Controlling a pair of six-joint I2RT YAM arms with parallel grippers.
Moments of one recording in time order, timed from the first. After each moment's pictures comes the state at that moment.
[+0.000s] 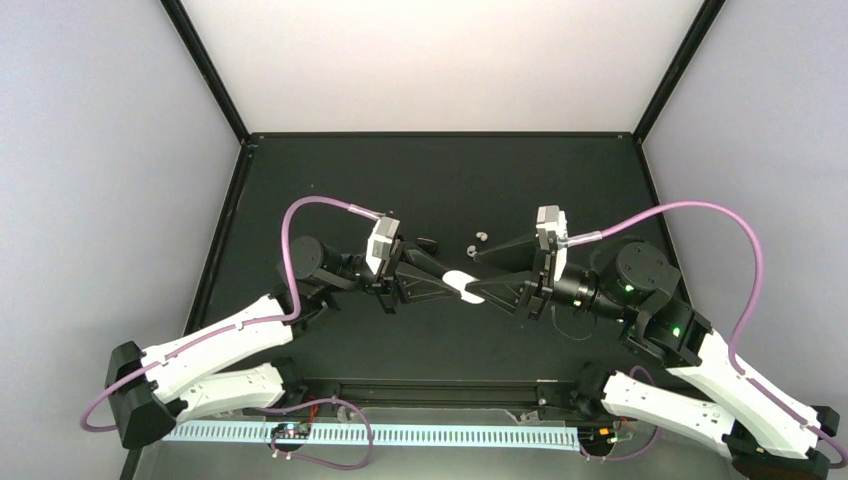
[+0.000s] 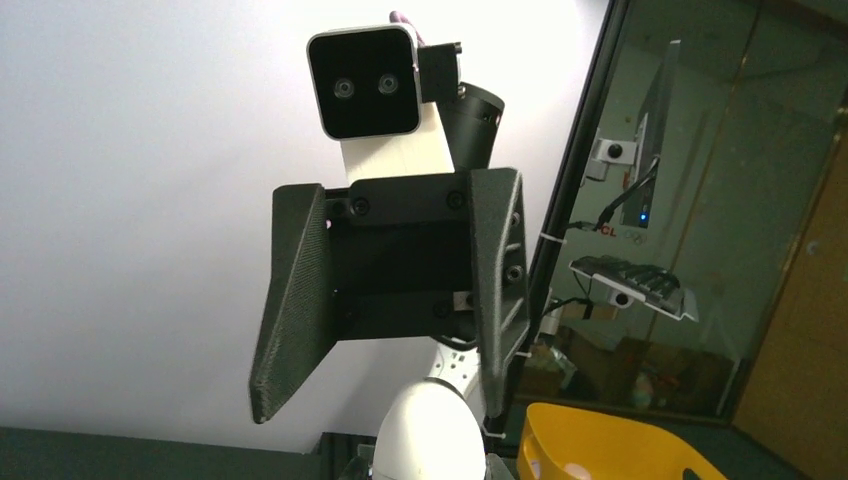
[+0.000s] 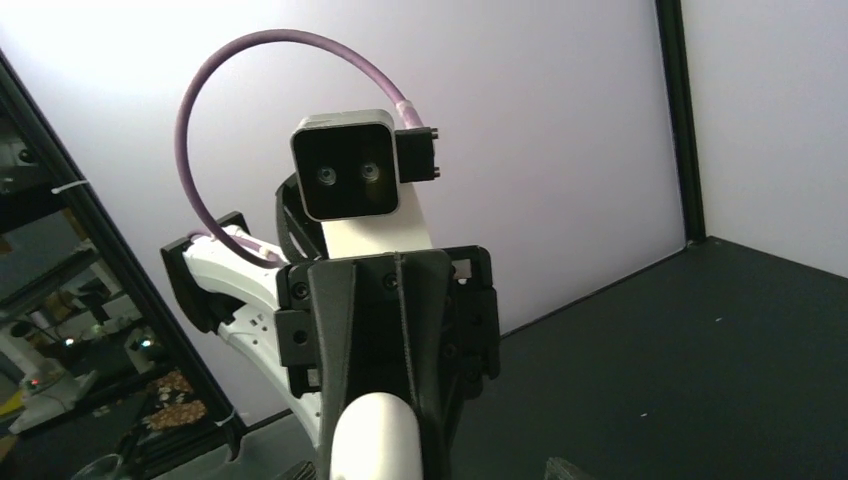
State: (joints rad) left arm -0.94 0.99 0.78 0.64 0.72 -0.56; right arm 0.98 0.69 1.03 -0.27 -0.29 0.38
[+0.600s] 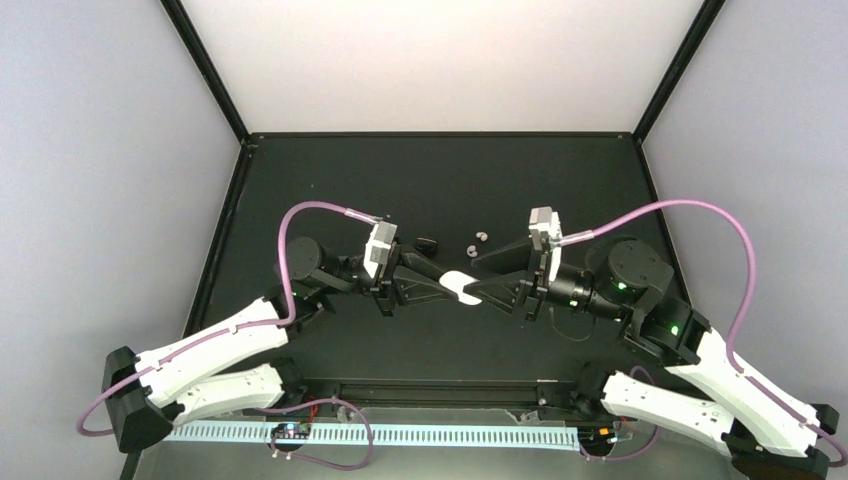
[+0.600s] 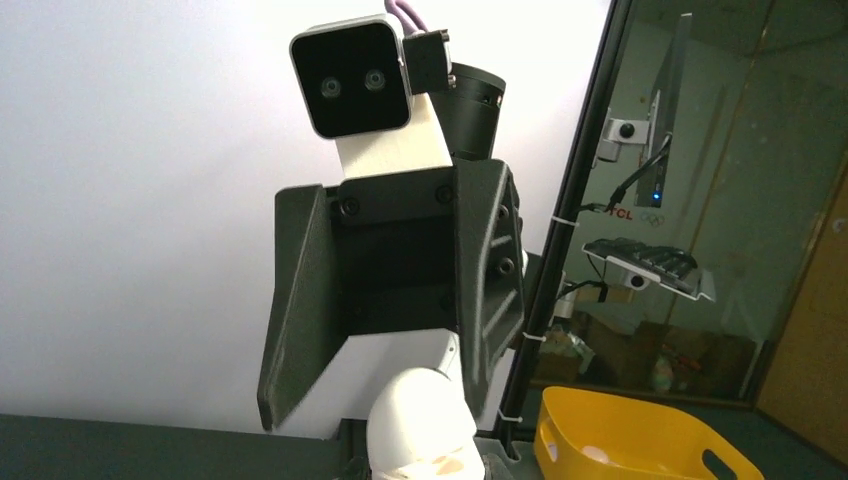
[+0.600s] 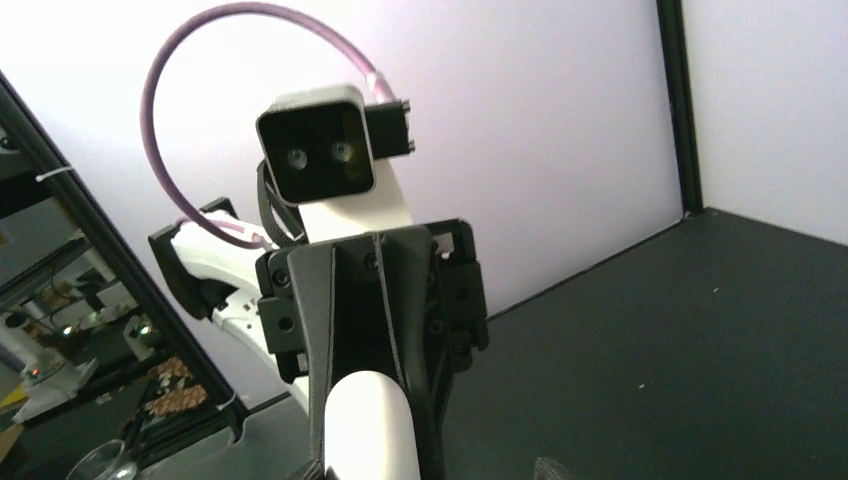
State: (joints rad) left arm -0.94 0.97 0.78 0.57 0.72 -0.49; right arm 0.98 0.71 1.04 -0.32 -0.31 0.38
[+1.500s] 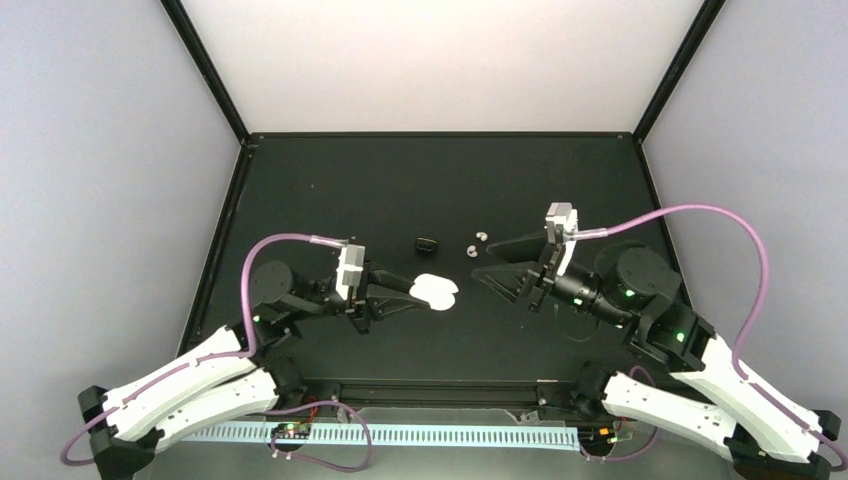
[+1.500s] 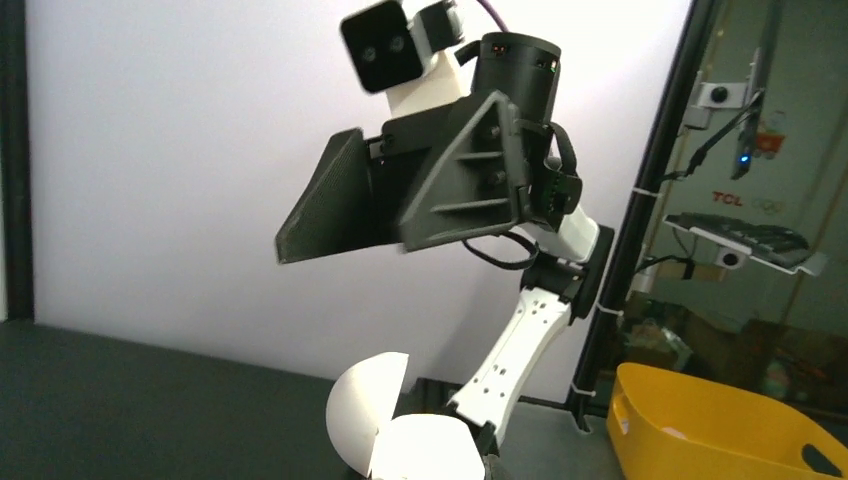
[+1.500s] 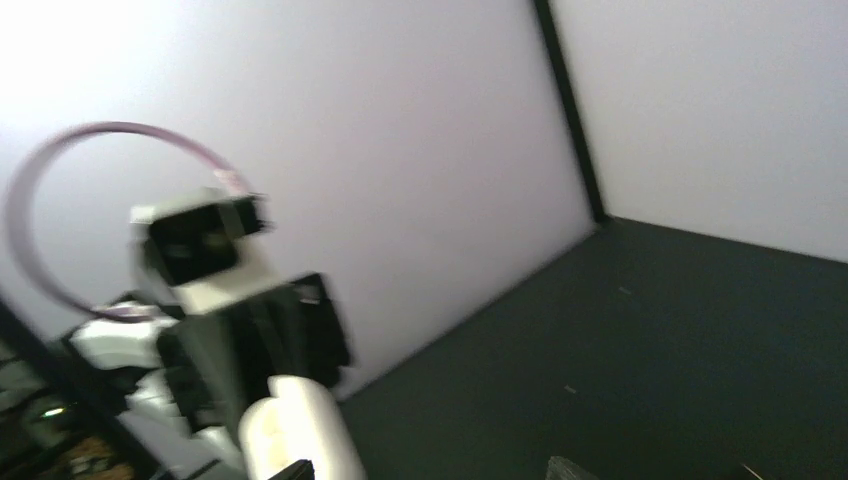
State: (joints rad) left arm -0.94 0.72 0.68 0.31 0.58 -0.35; right arm 0.98 0.66 1.02 -0.31 -0.16 0.43
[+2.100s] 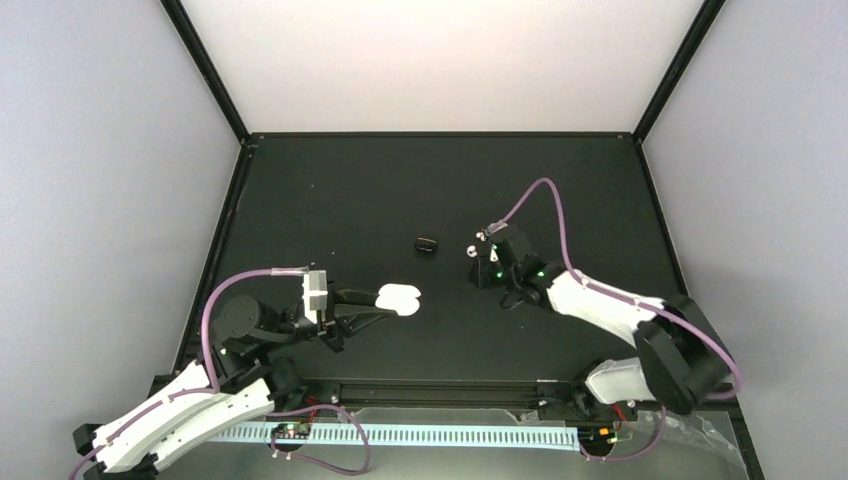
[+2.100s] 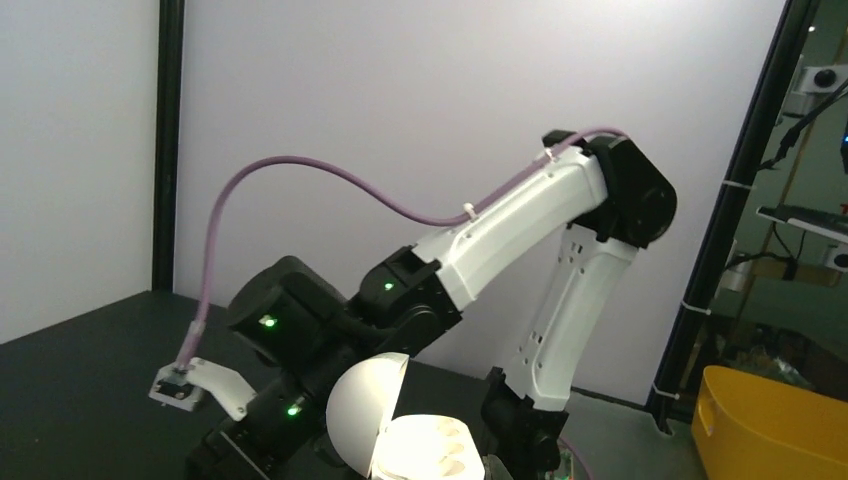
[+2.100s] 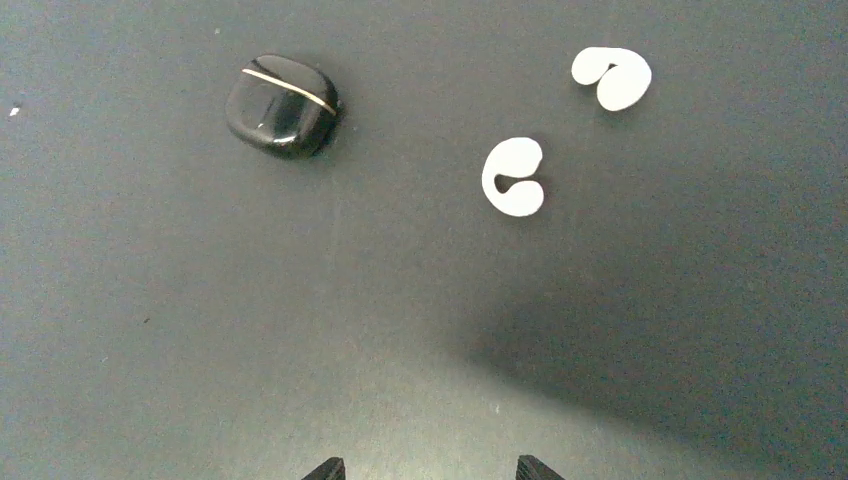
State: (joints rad) left arm -0.94 0.34 0.51 0.07 0.37 -0.29; right arm 0.65 1.31 0.65 -0.16 0.00 0.52
